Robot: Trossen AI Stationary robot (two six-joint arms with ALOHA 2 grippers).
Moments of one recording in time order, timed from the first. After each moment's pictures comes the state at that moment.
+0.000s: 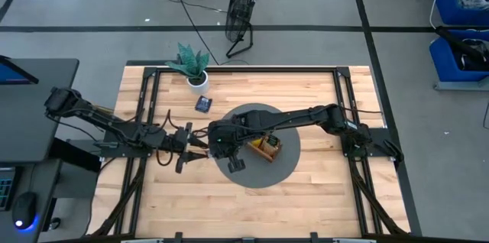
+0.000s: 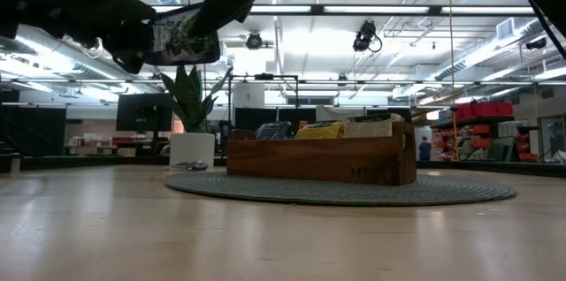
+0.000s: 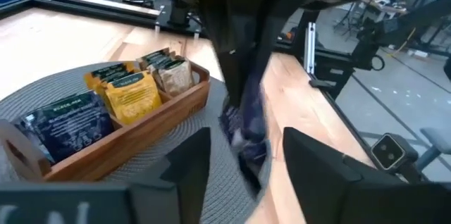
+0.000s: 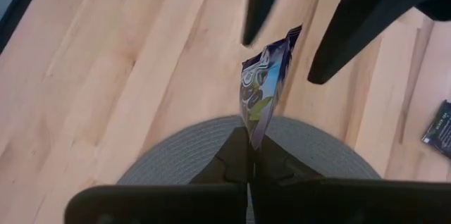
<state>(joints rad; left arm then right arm) -0.33 0.89 0.21 0.51 -0.21 -0.28 0.13 2.27 2.26 -1.01 -0.09 -0.23</state>
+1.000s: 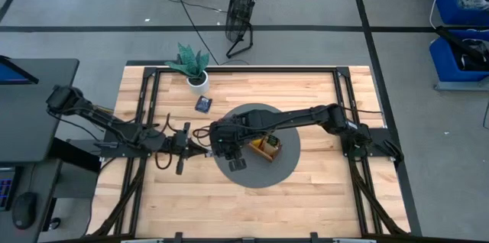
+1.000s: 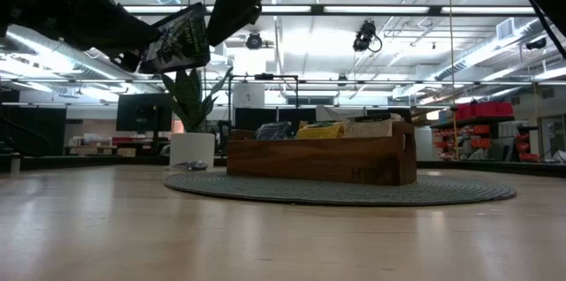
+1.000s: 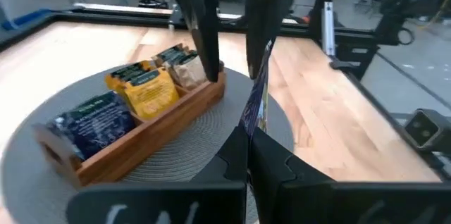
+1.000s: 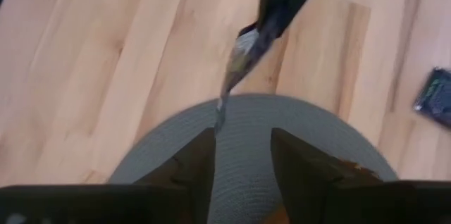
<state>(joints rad) -0.38 0.89 0.21 0.46 -0.31 -0.18 0.13 2.26 2.26 -1.06 -0.04 -0.16</state>
